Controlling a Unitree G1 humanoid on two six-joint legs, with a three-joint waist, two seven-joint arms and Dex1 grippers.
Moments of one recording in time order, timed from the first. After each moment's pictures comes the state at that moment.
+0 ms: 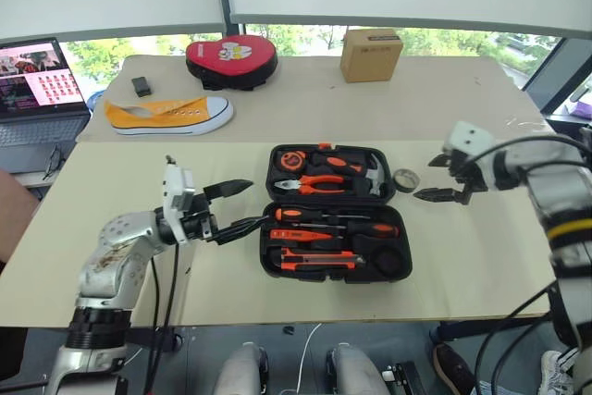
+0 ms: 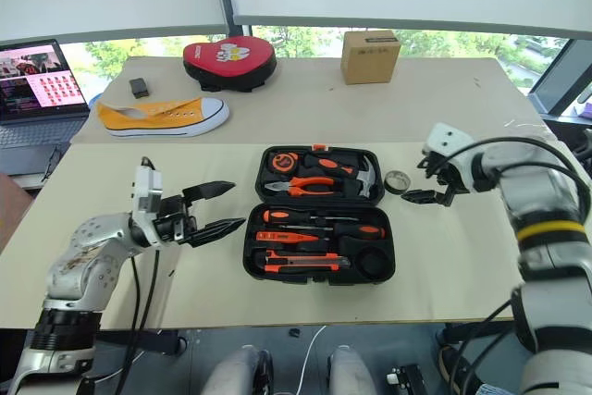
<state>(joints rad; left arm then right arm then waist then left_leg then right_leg) -0.29 0.54 0.09 -0.05 -0.57 0.26 -1.16 -1.00 -0.81 0.33 0.85 -0.13 0.11 1.25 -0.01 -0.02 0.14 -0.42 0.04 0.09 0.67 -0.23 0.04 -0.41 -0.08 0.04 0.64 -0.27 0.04</state>
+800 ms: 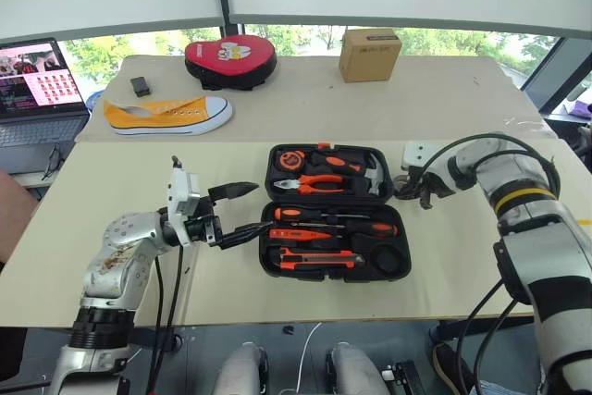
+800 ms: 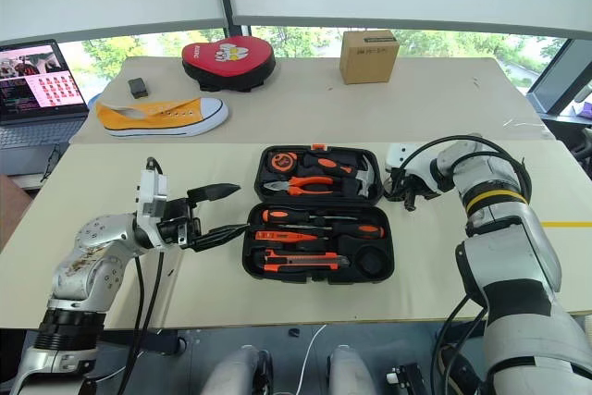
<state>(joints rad) -0.27 0.56 0.07 -0.05 -0.55 0.20 -1.23 -1.15 -0.67 0.34 1.20 -0.28 -0.14 1.32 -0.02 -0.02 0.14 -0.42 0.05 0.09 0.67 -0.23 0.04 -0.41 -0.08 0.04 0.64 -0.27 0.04</state>
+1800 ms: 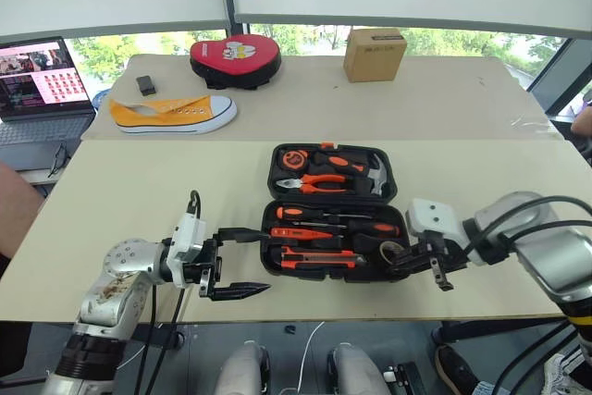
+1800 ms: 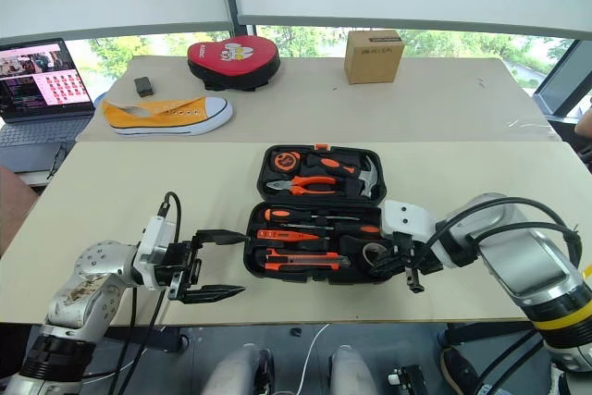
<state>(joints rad) -0.12 0.60 0.00 -0.11 -0.55 0.11 -1.39 -0.41 -1.03 0.27 -0.30 0.23 0.69 1.36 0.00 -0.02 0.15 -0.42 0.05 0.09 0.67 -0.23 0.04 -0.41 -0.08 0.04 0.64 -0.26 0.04</state>
